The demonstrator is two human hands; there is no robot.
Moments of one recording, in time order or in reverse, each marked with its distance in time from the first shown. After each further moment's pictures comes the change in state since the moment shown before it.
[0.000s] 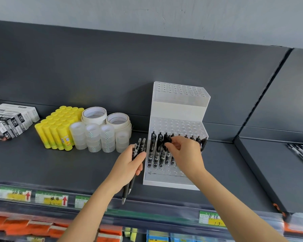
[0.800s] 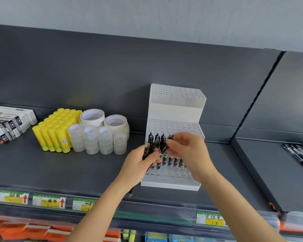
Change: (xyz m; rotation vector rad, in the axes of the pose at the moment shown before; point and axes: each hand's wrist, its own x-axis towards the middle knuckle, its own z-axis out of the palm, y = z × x) left_hand 0.000 0.024 0.024 -0.128 -0.033 0.093; right_hand -0.012 -0.023 -0.032 0.595 -0.083 0.220
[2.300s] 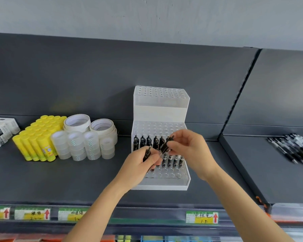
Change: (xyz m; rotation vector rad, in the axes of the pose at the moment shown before) left_hand 0.011 0.011 0.026 0.093 -0.128 0.038; right_hand 0.001 0.004 -0.046 0.004 -0.066 -0.106
